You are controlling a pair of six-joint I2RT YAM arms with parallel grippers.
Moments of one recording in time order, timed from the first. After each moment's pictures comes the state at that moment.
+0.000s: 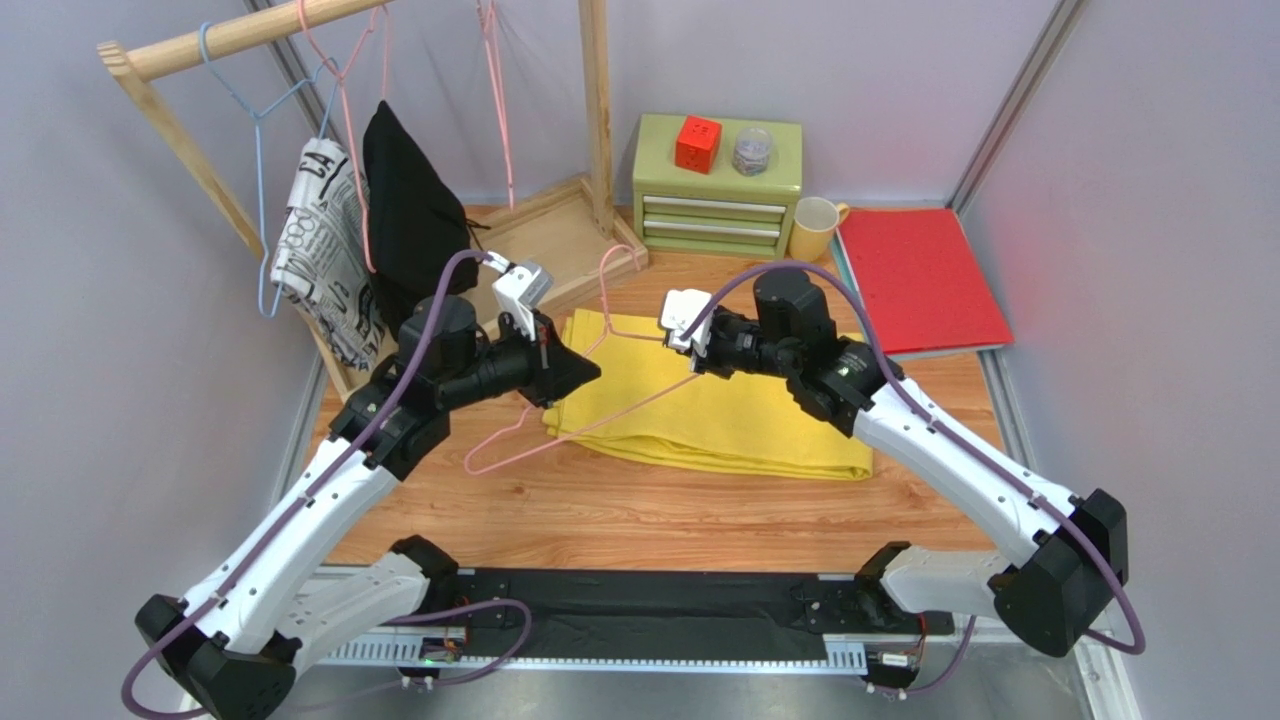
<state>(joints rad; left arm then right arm) -0.57 0.91 0.98 -0.39 0.41 -0.33 0.69 1.23 1.09 -0.25 -0.40 -0.63</state>
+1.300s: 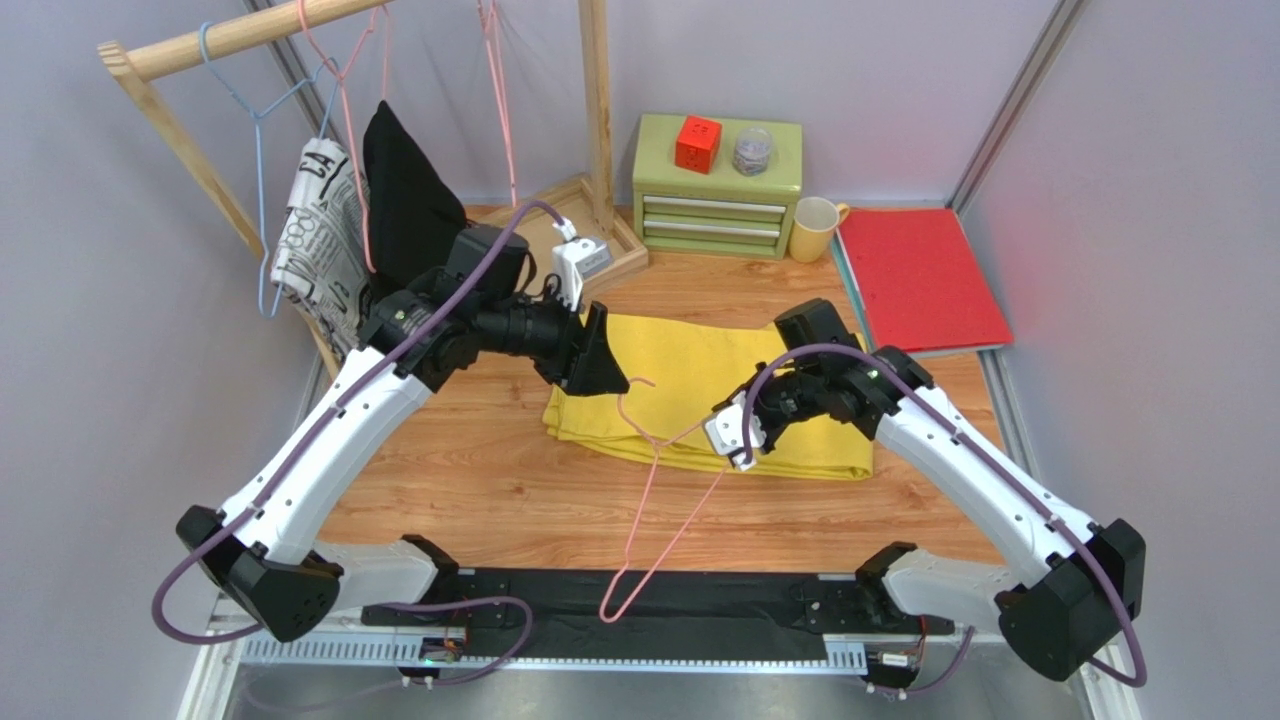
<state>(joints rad) -0.58 1.24 1.44 -0.87 0.62 -0.13 0.58 1.15 1.04 -0.84 -0.65 -1.54</state>
